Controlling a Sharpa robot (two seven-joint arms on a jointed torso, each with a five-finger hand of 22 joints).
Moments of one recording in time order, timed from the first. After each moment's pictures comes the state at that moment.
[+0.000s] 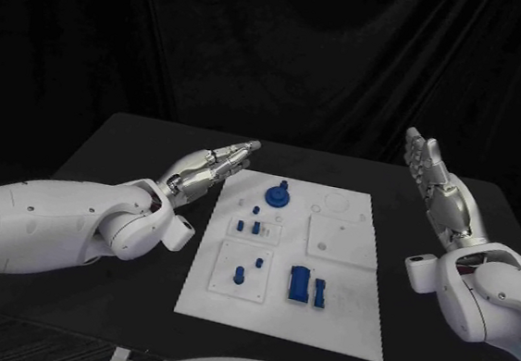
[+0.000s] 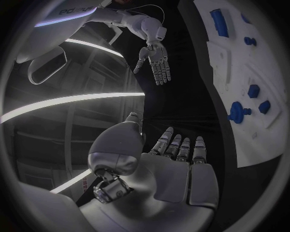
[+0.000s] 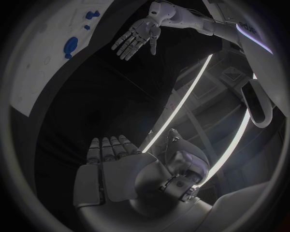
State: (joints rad) left arm 1.06 -0.91 -0.17 1.52 -0.30 -0.19 0.66; left_hand 0.82 0.15 -0.19 0.18 0.18 0.25 0.01 0.01 0.01 0.01 0.01 0.13 0.00 0.00 0.01 0.00 0.00 0.12 0.00 0.08 0.01 0.00; right arm 1.15 -1.01 -0.16 1.75 -0.52 -0.69 0.46; right_hand 0.09 0.00 0.00 0.00 0.00 0.01 0.00 0.00 0.00 0.00 0.00 0.00 0.00 0.00 0.00 0.00 0.00 0.01 0.00 0.01 0.00 0.00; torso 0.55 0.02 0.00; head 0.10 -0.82
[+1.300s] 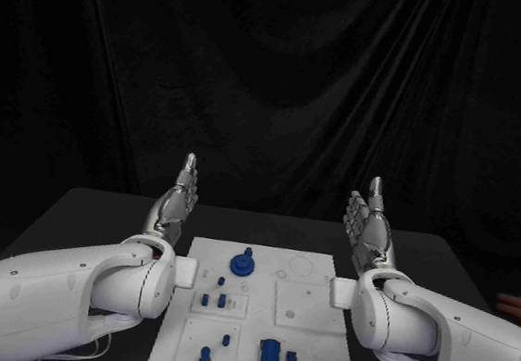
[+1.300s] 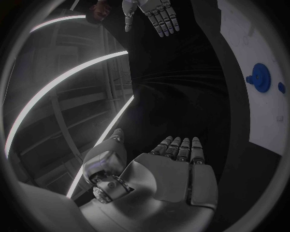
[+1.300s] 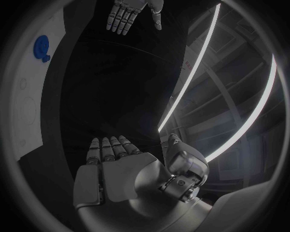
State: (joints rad) left arm 1.05 -0.78 0.00 1.57 -0.01 -0.75 0.51; left_hand 0.17 0.00 -0.01 0.00 0.01 0.01 0.00 0.00 0.00 0.00 0.00 0.01 0.00 0.00 0.01 0.00 0.00 0.02 0.00 0.01 0.01 0.00; right arm 1.05 -0.78 0.00 1.57 0.00 -0.76 0.51; right_hand 0.01 0.00 0.00 0.00 0.00 0.00 0.00 0.00 0.00 0.00 0.00 0.00 0.00 0.00 0.00 0.00 0.00 0.01 0.00 0.01 0.00 0.00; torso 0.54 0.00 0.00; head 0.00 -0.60
